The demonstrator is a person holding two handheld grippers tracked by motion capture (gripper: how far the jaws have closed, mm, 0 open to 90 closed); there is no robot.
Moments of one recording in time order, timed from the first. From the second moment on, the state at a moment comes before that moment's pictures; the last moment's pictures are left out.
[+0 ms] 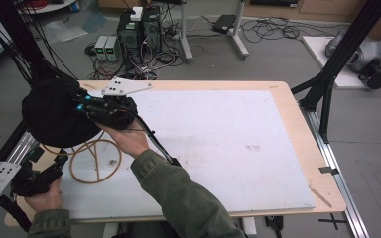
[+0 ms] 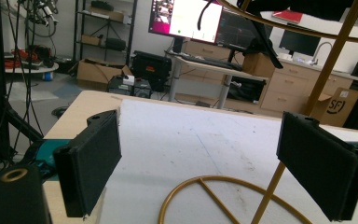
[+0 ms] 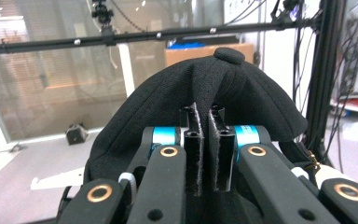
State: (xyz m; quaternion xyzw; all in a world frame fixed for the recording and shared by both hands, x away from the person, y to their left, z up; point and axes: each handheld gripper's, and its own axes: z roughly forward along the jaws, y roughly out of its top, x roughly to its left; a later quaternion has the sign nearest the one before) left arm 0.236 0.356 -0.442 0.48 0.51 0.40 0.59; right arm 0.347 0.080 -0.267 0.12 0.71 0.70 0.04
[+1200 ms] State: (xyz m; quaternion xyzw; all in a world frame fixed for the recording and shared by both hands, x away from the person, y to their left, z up) left arm 0.237 0.355 -0.442 0.48 0.51 0.40 0.59; right arm 0.349 0.086 -0.268 0.13 0.73 0.67 0.03
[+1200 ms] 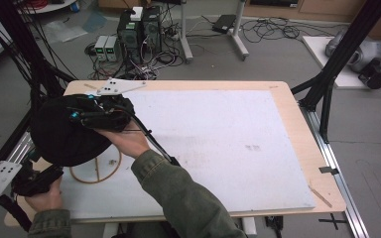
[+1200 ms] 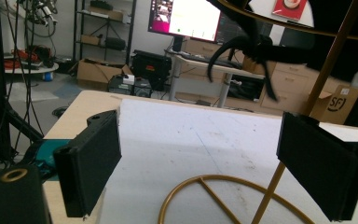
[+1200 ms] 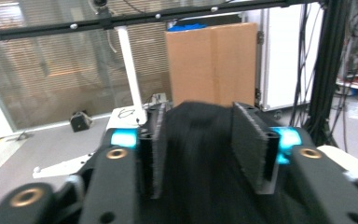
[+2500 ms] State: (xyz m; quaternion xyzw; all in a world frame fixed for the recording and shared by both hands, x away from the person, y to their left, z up) left arm 0.236 0.354 -0.441 0.49 0.51 0.41 0.58; right arm 0.349 -0.049 -0.278 0.22 0.71 0.64 0.17
